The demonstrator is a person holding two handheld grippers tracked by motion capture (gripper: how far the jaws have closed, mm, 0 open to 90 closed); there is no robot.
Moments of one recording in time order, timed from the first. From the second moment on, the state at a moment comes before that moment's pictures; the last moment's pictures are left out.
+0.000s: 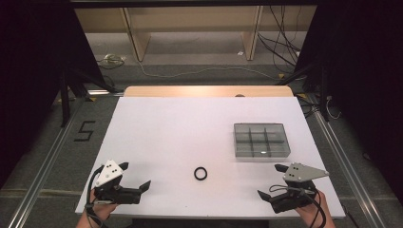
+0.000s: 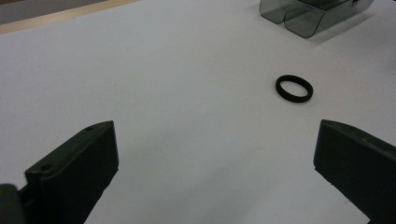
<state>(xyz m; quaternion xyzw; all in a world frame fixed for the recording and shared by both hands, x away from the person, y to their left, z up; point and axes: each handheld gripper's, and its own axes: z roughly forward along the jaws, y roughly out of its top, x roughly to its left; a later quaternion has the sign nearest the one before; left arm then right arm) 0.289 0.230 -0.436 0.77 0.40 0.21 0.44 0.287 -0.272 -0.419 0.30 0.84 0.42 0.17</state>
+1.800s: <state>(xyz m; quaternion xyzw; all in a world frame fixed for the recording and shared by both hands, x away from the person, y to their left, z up) 0.296 0.228 -0.439 0.78 0.40 0.21 0.43 0.375 -0.280 -0.420 0.36 0.84 0.36 0.20</state>
